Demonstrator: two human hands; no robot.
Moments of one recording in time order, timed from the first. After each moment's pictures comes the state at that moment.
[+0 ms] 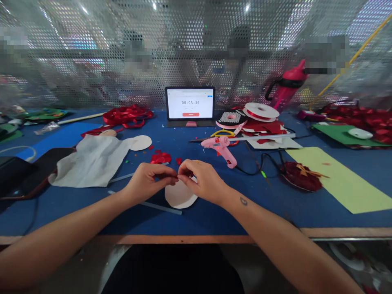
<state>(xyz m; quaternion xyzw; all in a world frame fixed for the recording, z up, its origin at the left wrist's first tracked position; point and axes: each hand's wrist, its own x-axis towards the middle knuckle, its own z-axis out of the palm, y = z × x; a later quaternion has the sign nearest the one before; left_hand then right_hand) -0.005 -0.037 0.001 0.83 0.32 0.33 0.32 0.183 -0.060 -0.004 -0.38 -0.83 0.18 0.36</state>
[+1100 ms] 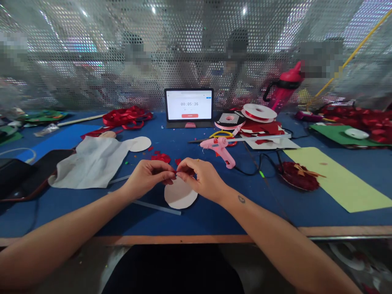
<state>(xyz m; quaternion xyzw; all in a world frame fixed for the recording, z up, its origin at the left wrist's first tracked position) -0.003 -0.029 -0.002 0.66 0.38 0.34 0.55 0.186 -0.058 -0.005 -0.40 -0.80 0.25 0.38</state>
